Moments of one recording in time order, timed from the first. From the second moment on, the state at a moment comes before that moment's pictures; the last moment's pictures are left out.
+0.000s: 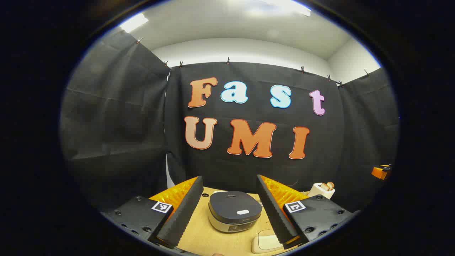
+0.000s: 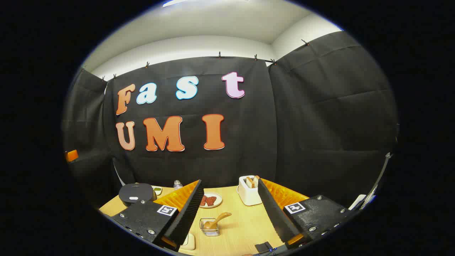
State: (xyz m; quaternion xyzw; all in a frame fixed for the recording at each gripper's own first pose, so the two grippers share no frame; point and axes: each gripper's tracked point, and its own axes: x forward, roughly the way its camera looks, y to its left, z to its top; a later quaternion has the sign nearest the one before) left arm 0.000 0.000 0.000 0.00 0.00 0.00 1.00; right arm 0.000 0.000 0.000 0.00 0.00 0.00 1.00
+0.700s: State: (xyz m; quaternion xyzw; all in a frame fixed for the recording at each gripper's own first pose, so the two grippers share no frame) left arm 0.001 -0.004 0.004 0.01 0.00 0.00 1.00; right arm 0.009 -0.001 -0.006 0.00 0.01 0.01 1.00
